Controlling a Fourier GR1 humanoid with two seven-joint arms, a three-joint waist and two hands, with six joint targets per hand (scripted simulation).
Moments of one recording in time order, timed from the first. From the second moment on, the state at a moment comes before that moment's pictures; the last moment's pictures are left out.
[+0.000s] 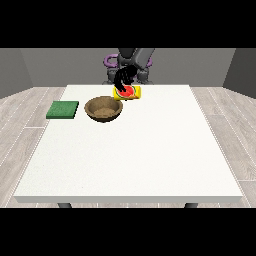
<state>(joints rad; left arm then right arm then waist) -1.12 0.05 -0.64 -0.12 -1.41 0.68 0.33 -0.30 -0.25 -0.18 -1.70 -0.32 0.14 0.23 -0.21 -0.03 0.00</state>
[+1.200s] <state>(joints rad) -0.78 0.16 -0.20 -0.60 -0.80 0.81 -0.09 -0.25 -0.27 -0.27 -1.74 -0.33 0.13 0.15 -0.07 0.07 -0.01</state>
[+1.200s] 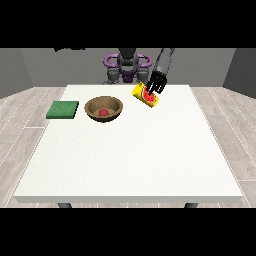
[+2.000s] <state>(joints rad) -0.69 0.11 0.21 -0.94 0.09 0.17 -0.58 -0.26 -0.21 -0.25 -1.88 -0.28 0.01 0.18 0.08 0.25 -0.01</state>
